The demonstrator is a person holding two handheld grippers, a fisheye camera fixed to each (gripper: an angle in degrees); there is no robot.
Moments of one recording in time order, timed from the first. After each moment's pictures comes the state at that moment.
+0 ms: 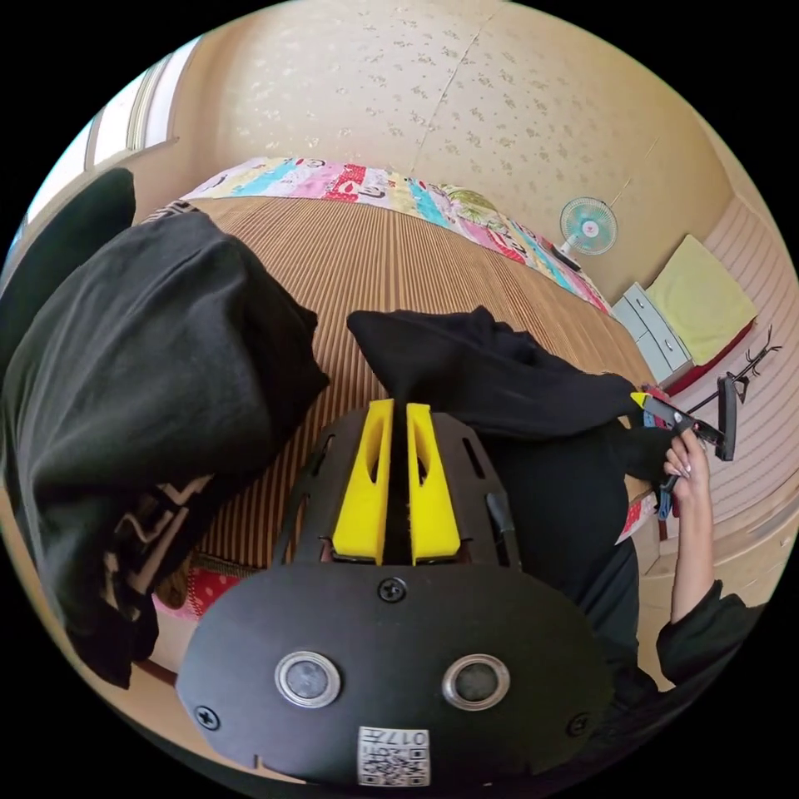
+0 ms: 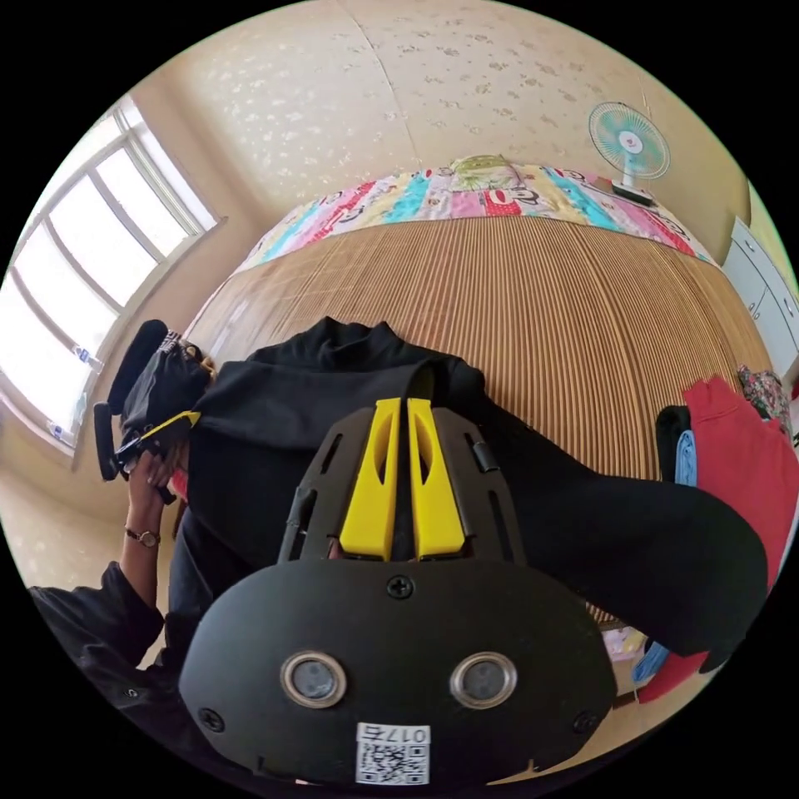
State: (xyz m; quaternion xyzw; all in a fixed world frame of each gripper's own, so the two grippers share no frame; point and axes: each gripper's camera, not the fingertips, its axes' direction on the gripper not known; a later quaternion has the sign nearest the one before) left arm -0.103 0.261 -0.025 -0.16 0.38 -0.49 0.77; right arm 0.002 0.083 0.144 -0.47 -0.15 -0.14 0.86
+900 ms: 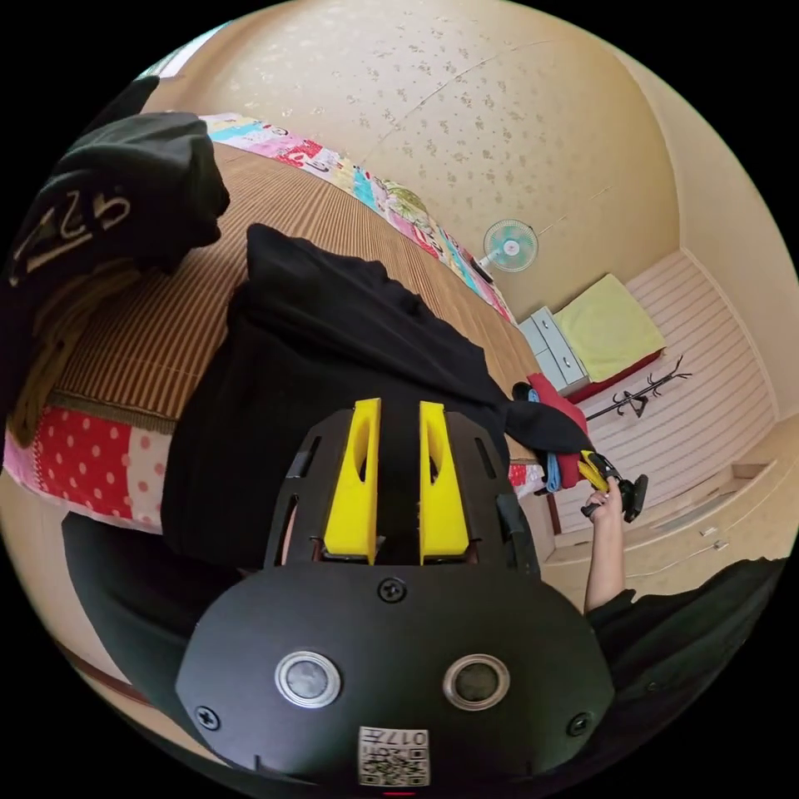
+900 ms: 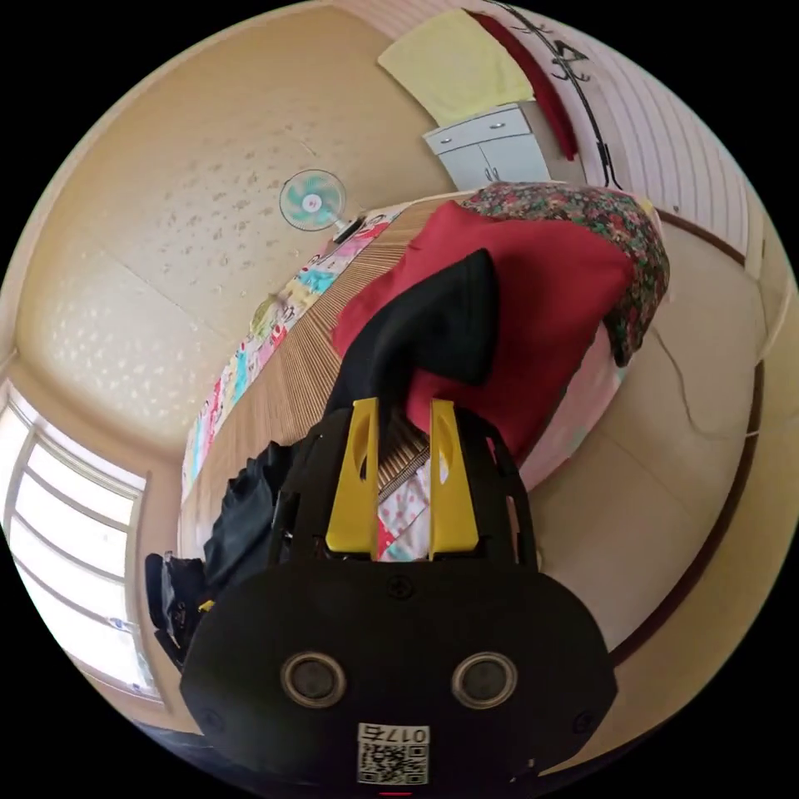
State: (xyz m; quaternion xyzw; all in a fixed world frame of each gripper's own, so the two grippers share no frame) left arm -0.015 0.251 -0.107 -0.07 0.54 -0.53 0.65; right arm 0.307 0.010 -0.073 -0.27 0.04 0.25 0.93
